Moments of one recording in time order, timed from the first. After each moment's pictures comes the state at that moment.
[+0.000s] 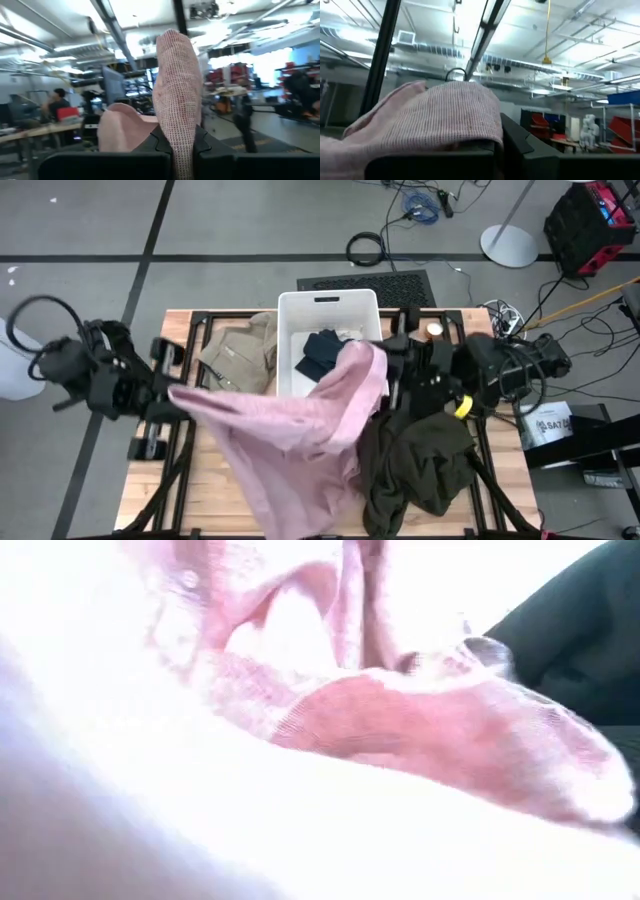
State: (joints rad) left arm -0.87 1.08 1.51 0.06 -0.67 0.50; right arm 0.30 1.34 1.41 0.52 0.34 -0.32
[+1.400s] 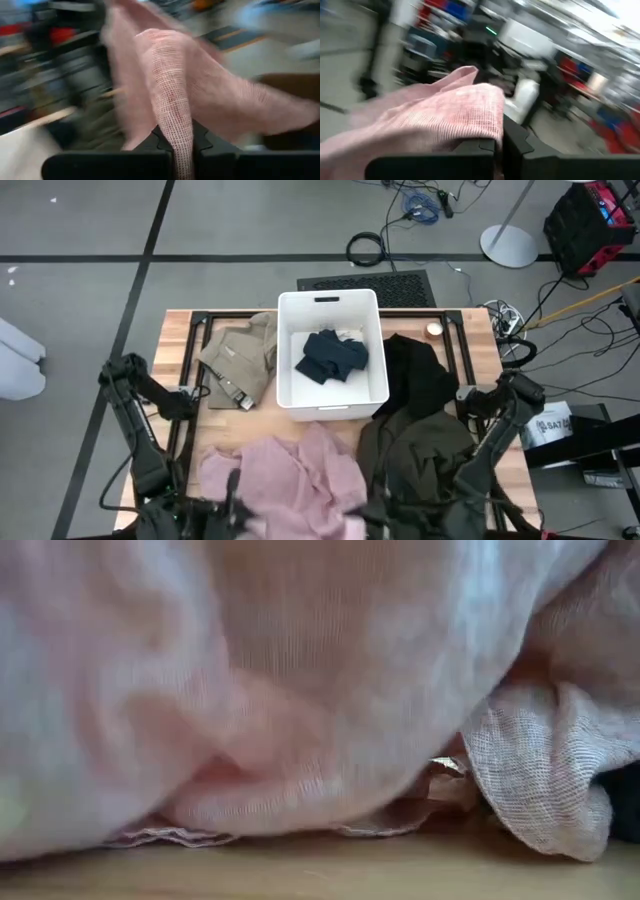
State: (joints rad) left arm -1.05 1.54 1.36 -0.11 -0.89 0.04; right arm 0.88 1.78 1.56 0.28 0.94 -0.41
